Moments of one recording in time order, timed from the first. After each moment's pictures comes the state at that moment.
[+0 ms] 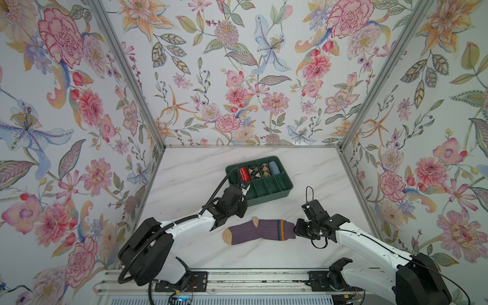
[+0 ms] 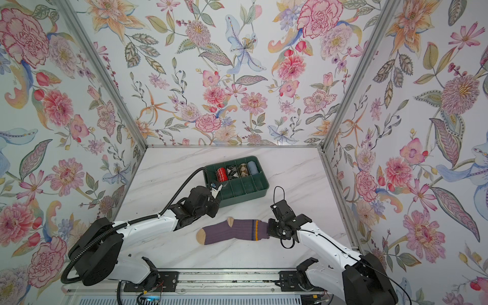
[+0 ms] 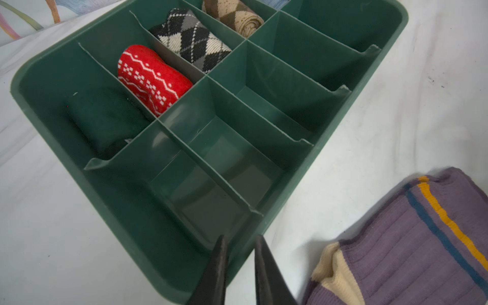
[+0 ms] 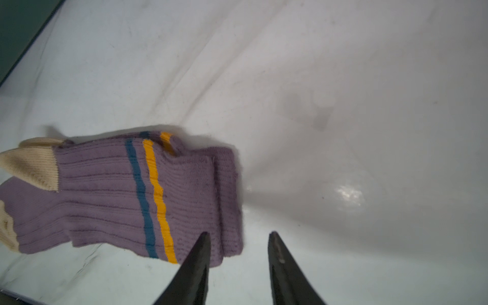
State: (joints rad) left arm -0.74 1.46 0.74 0.00 -0.09 -0.09; right arm 0.52 1.10 0.52 -0.61 -0.09 0.69
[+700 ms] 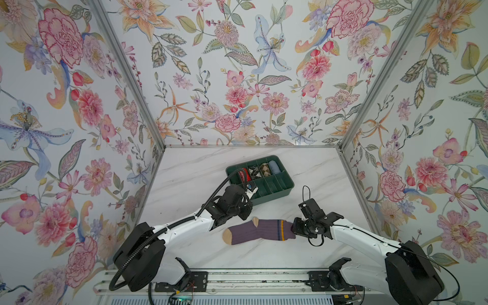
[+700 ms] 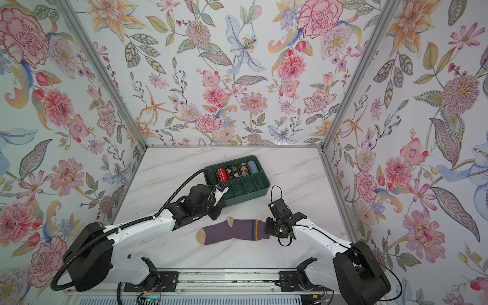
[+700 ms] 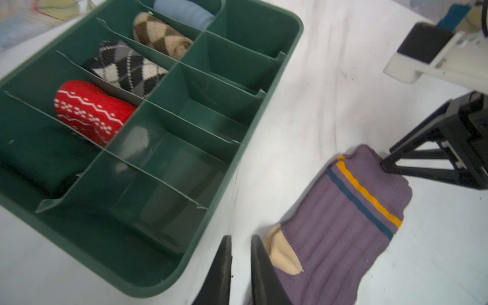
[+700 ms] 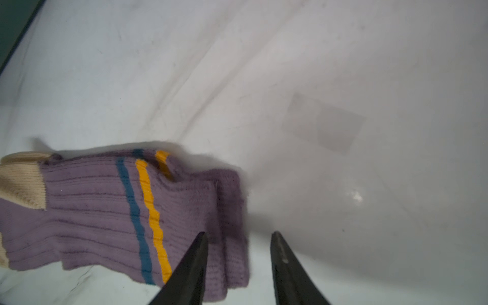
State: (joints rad) left arm -0.78 1.42 0.82 -0.13 0.08 0.00; right arm 0.52 1.20 0.52 -0.52 -0.10 0.69
